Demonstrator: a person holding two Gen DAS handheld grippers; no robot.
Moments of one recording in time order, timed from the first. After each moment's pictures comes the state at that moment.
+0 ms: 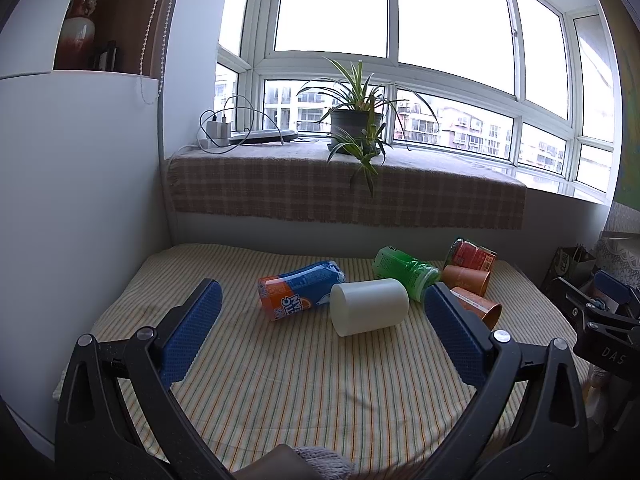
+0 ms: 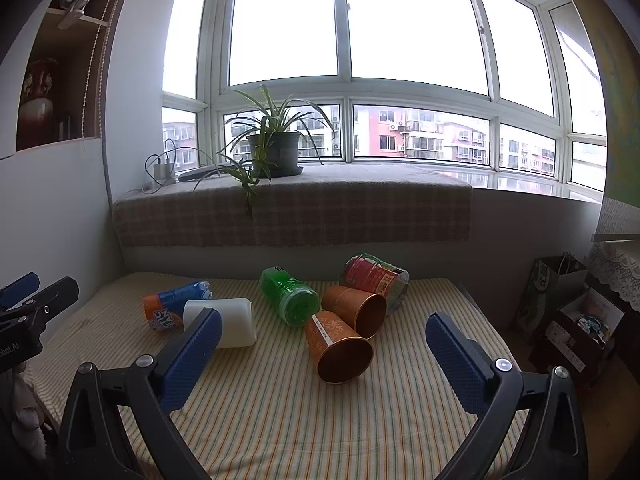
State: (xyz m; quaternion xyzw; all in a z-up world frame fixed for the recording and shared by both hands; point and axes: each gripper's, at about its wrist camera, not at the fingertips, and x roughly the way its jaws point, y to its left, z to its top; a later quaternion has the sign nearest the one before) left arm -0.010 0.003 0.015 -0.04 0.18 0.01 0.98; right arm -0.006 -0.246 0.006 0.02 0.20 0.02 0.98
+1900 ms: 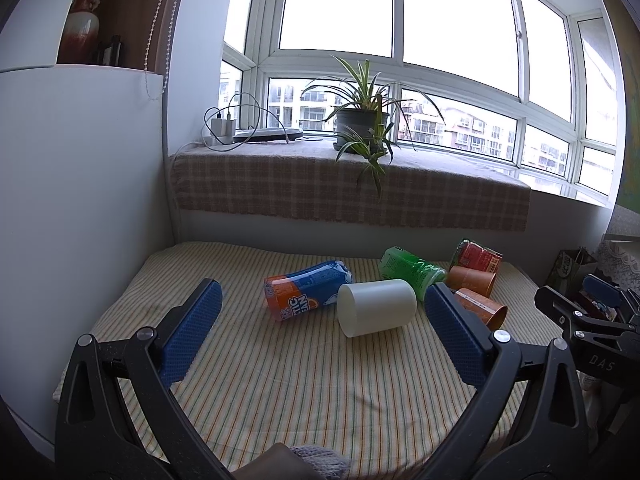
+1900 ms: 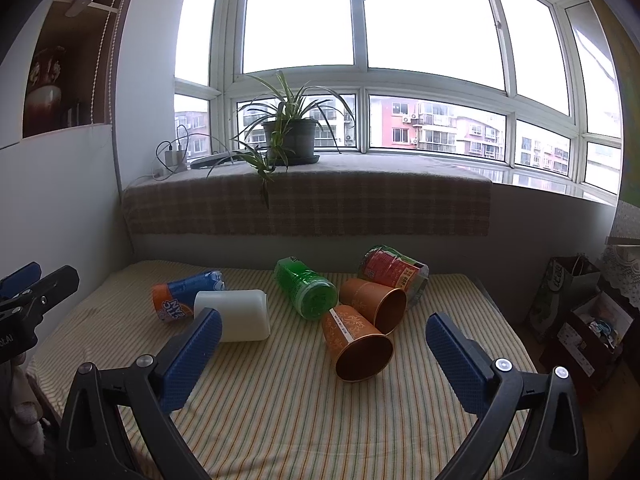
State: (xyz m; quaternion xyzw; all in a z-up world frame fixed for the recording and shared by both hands) left arm -0.006 0.007 0.014 -0.04 0.19 0.01 0.98; right arm 0.009 -0.232 -0.001 0.01 0.21 0.05 0.98
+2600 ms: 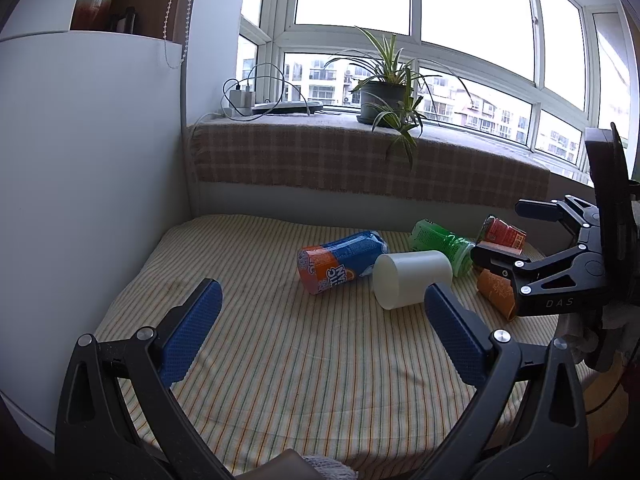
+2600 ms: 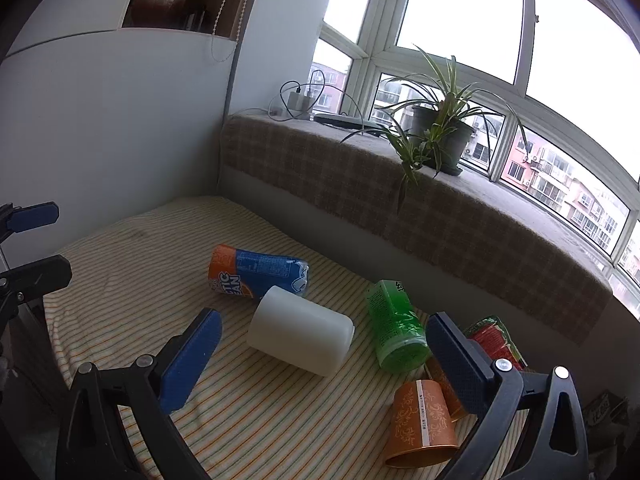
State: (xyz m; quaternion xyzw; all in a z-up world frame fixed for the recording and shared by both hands) left arm 0.000 0.049 -0.013 -0.05 0.23 0.03 0.97; right arm 0.099 -0.144 -0.004 -0.18 0.24 0.26 0.92
